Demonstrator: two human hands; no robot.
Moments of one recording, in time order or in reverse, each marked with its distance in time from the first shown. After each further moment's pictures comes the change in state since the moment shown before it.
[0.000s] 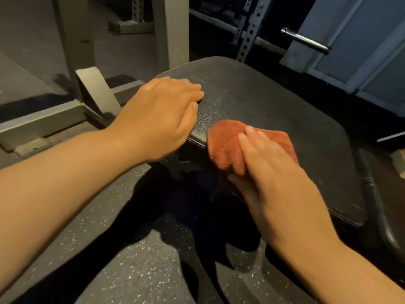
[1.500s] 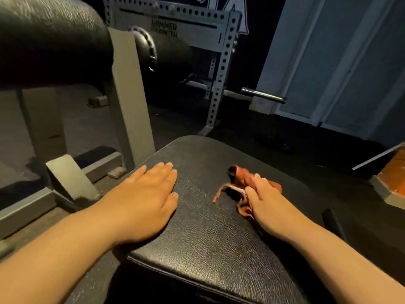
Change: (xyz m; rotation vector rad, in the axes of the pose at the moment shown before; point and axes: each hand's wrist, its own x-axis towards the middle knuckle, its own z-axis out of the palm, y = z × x) left_hand 0.068 0.018 -0.037 0.122 -0.386 -0.046; right_hand 0.107 0.103 -0.021 0.283 -0.295 0.452
